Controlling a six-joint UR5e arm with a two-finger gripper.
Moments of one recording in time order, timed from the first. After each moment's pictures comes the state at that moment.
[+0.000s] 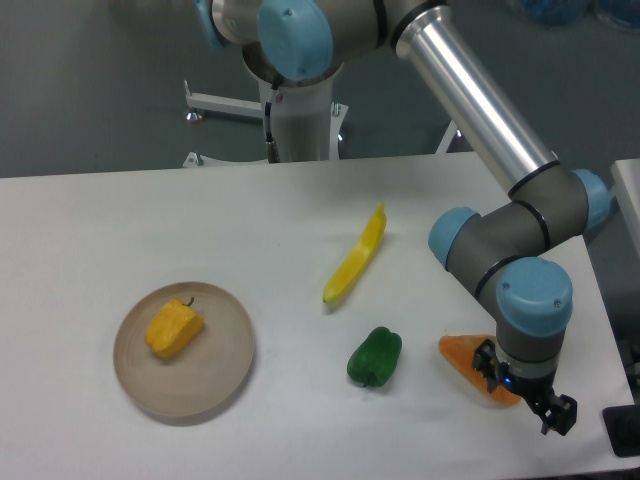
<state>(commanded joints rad) 2.34 -2.54 -0.72 -1.18 1.65 1.34</state>
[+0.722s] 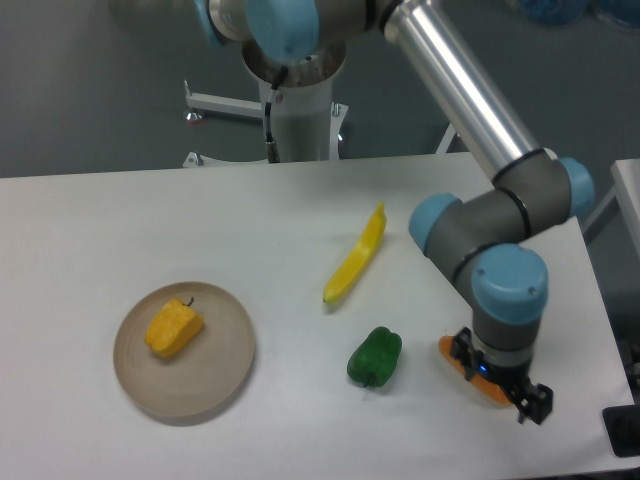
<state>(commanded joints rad) 2.28 -2.34 -0.97 -1.20 1.64 1.22</state>
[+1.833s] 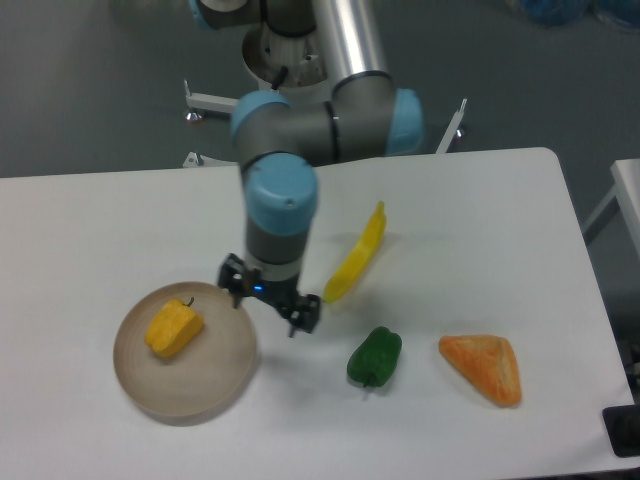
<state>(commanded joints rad) 1.95 -2.07 -1.35 -1.23 1.43 0.57</state>
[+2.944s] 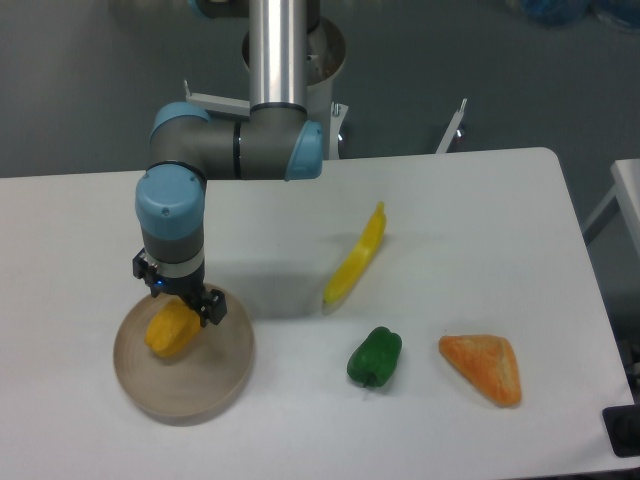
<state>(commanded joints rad) 1.83 -2.10 -1.46 -1.09 1.44 0.53</state>
